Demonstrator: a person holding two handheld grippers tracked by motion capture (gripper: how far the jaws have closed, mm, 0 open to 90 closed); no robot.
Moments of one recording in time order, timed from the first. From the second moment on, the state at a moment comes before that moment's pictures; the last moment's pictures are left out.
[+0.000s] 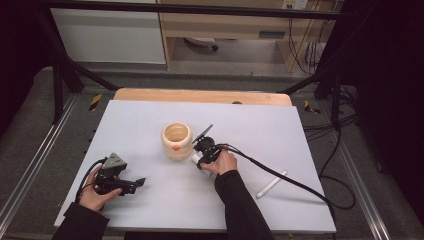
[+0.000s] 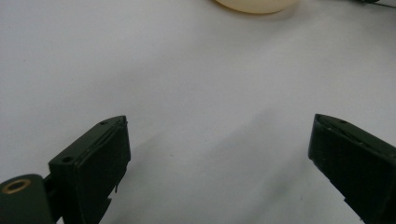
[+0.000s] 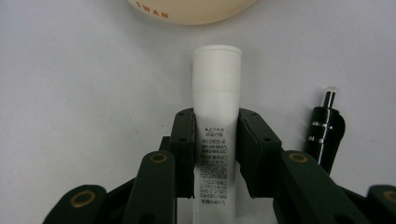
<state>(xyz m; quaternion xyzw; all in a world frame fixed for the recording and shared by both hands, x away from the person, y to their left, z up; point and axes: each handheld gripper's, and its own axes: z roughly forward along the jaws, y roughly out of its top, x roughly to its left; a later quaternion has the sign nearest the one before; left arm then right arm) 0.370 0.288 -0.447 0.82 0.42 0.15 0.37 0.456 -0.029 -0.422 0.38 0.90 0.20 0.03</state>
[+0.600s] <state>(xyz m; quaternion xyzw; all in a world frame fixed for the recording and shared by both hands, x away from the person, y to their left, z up) 0.370 0.288 -0.446 0.82 0.41 0.15 0.37 0.451 -0.033 -0.411 0.37 0.90 0.21 0.02</state>
